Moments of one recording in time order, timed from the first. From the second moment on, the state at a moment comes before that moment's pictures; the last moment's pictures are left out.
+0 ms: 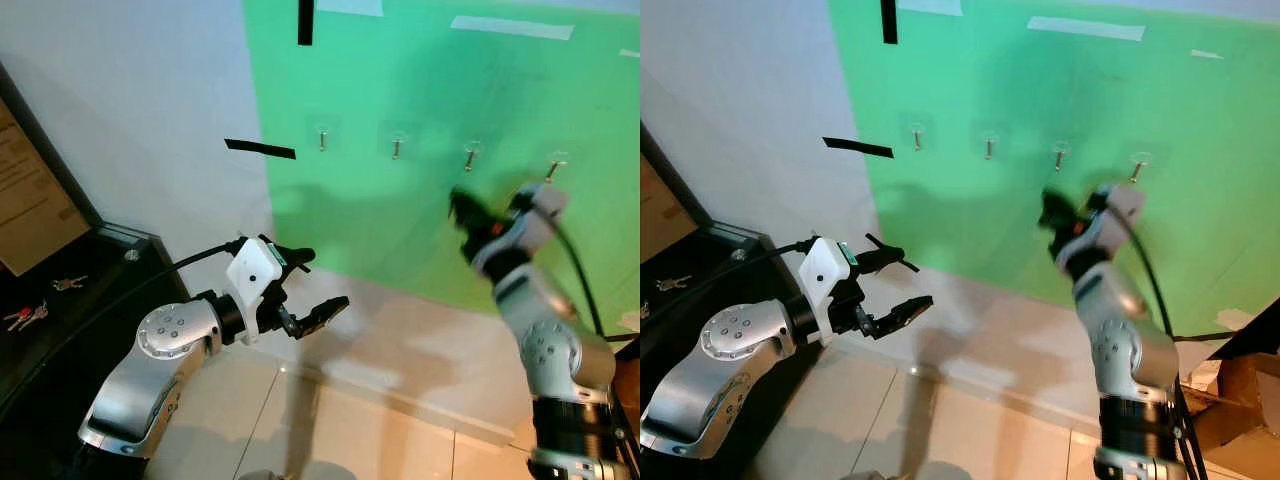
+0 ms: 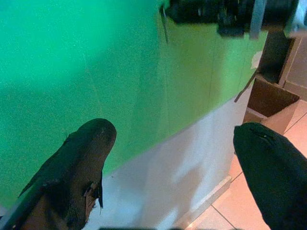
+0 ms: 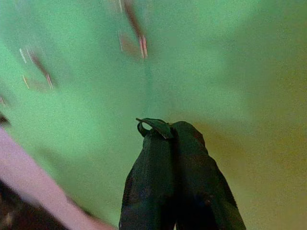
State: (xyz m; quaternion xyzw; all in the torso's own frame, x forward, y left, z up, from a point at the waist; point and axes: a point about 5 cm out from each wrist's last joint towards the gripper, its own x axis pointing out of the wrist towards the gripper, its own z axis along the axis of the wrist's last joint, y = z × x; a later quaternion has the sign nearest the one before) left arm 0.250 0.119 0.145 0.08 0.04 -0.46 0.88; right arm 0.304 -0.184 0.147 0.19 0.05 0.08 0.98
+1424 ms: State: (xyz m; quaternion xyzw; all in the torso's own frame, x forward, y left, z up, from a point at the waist) left arm 0.249 0.117 0.145 0.08 0.04 -0.47 0.88; right arm 0.315 -0.189 0.192 0.27 0.03 0.05 0.96
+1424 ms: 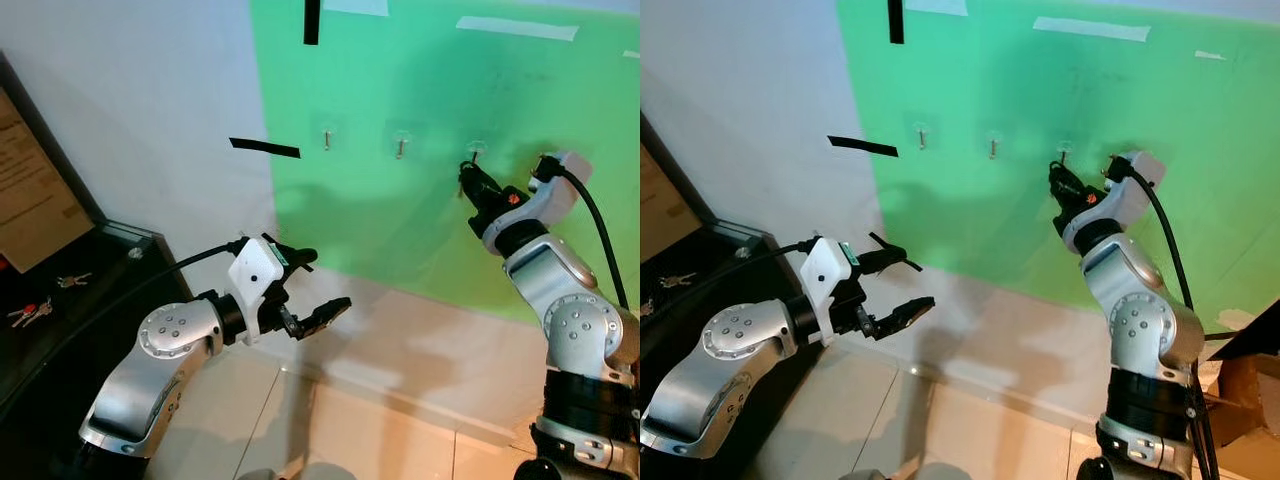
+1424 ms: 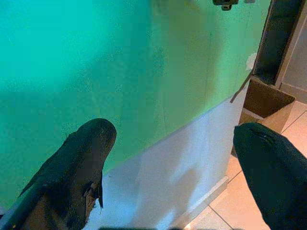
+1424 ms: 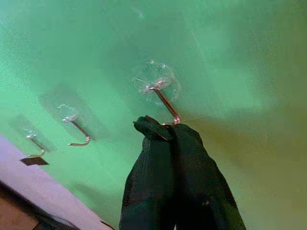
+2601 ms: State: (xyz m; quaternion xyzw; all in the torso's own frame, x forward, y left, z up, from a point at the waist) left arm 0.250 0.117 0.146 0.08 0.04 -0.48 0.88; right arm 0.309 -0.195 0.186 0.22 0.08 0.09 0.97
